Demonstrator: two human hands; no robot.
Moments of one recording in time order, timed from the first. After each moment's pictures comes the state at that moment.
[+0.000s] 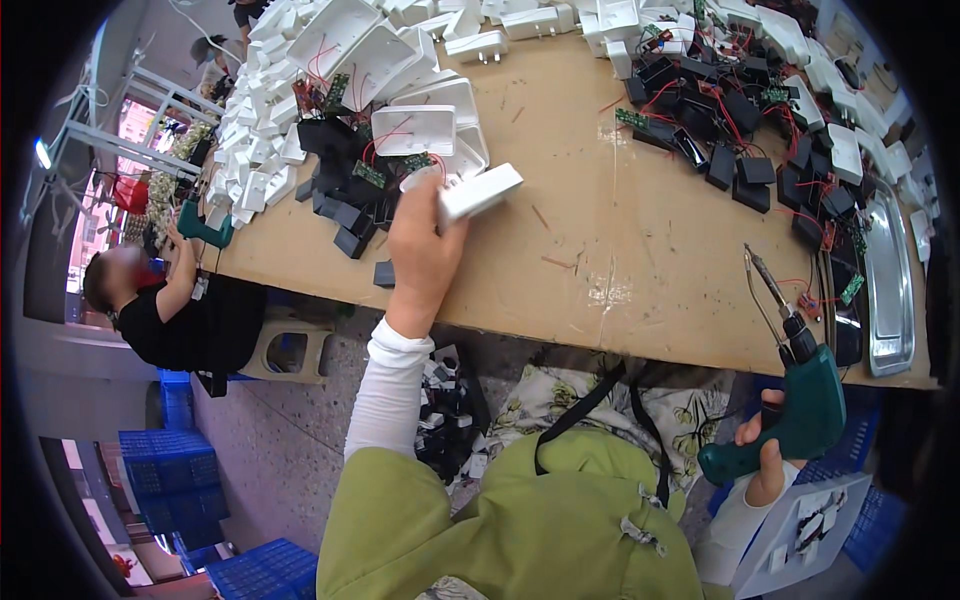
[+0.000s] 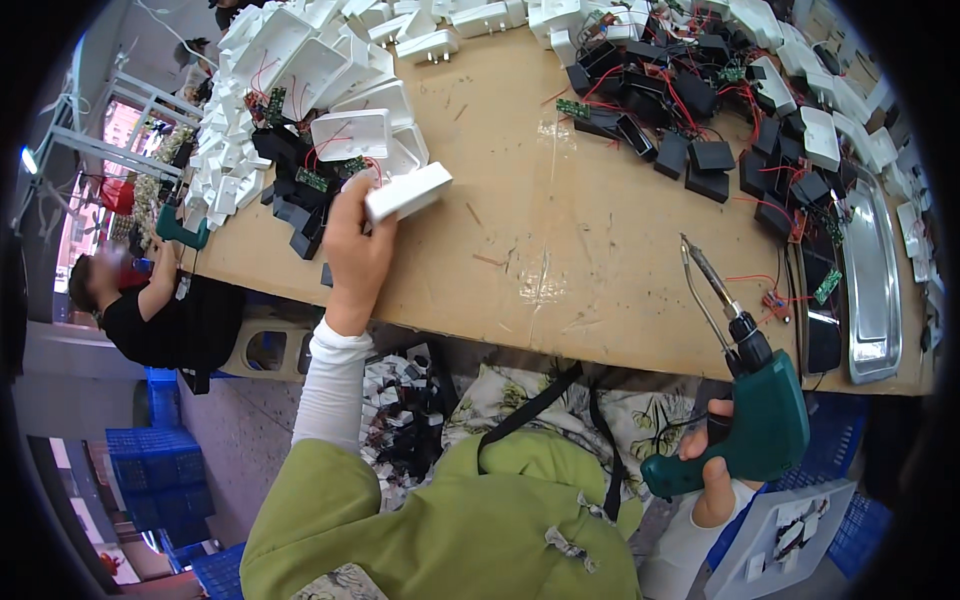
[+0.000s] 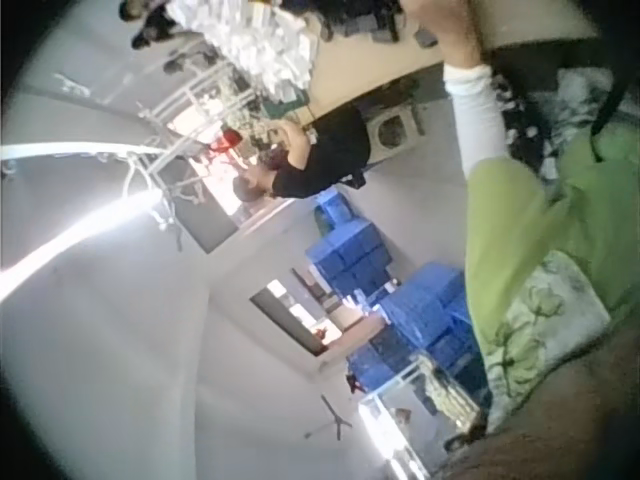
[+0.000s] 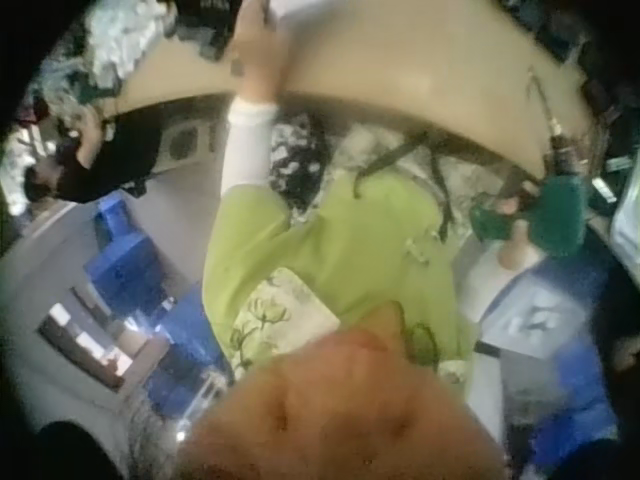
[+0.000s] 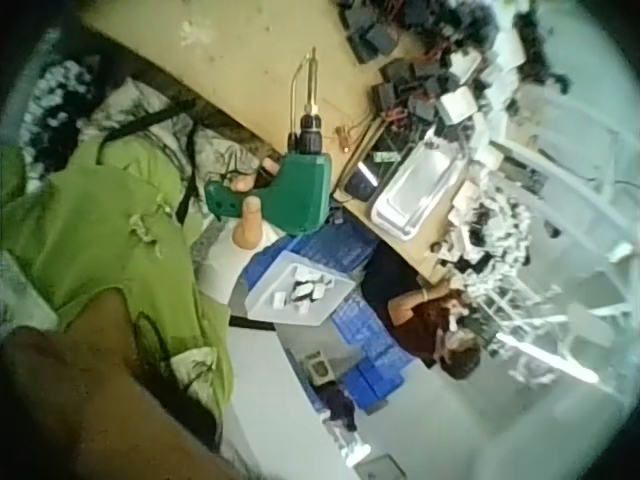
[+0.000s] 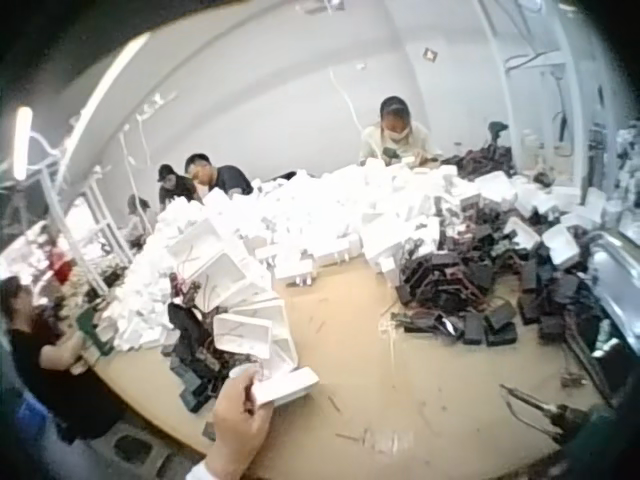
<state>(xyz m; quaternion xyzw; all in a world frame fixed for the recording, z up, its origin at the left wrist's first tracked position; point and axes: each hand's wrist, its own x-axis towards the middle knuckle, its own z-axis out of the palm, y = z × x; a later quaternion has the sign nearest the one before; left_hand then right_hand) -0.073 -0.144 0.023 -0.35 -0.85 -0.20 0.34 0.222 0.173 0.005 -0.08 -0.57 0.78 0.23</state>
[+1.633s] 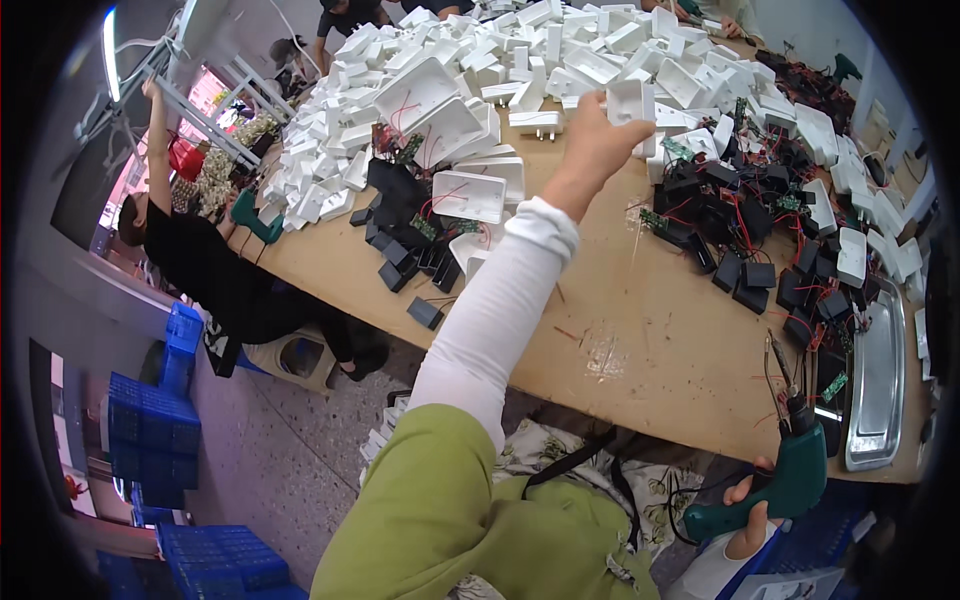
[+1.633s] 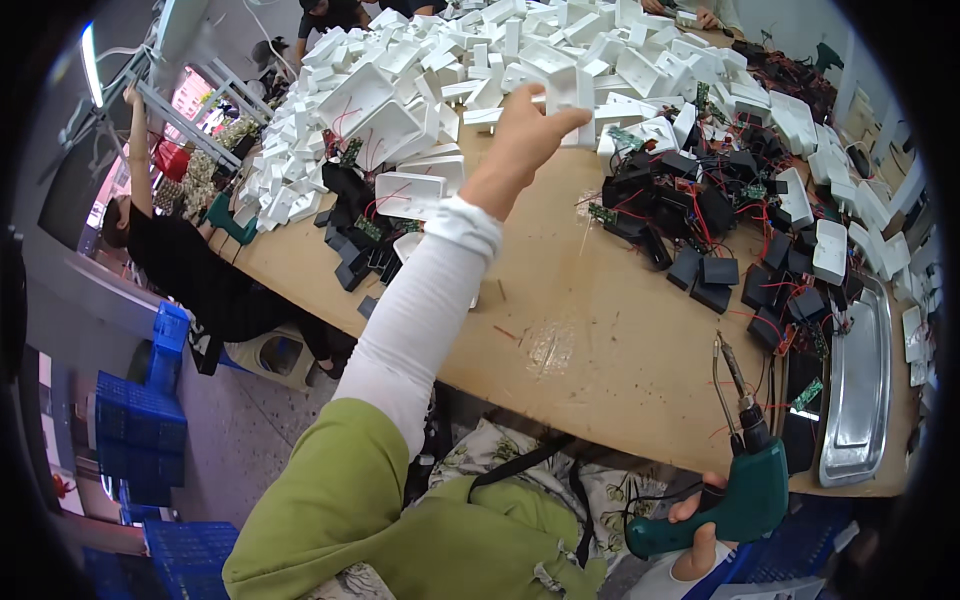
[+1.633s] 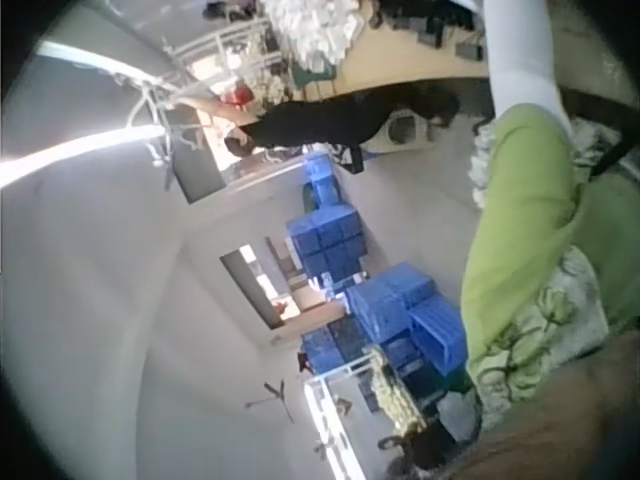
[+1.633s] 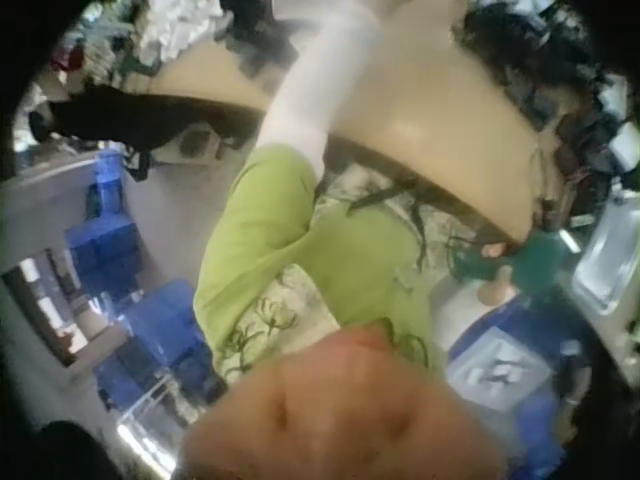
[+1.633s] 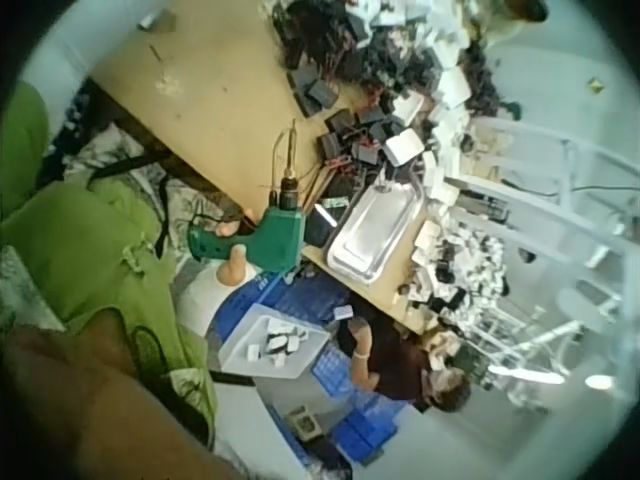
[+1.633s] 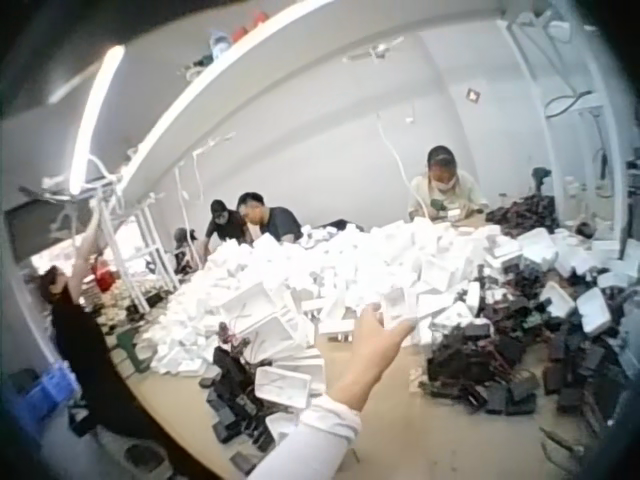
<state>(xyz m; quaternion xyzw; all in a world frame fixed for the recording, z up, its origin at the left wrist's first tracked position) -0.188 0.031 0.109 -0.14 -0.81 -0.57 0.05 0.220 0.220 -0.015 0.01 -0.52 0.83 0.21</state>
